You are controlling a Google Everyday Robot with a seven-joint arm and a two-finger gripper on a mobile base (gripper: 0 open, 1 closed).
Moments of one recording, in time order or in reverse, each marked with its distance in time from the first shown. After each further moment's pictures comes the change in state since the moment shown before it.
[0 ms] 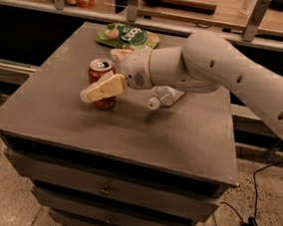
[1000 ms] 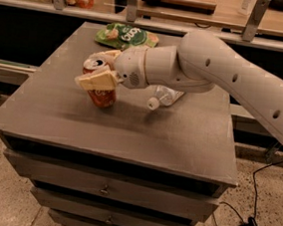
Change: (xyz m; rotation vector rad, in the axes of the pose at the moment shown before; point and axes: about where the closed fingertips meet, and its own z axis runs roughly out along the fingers) arm -0.013 0.009 0.009 -0.035 -0.042 -0.045
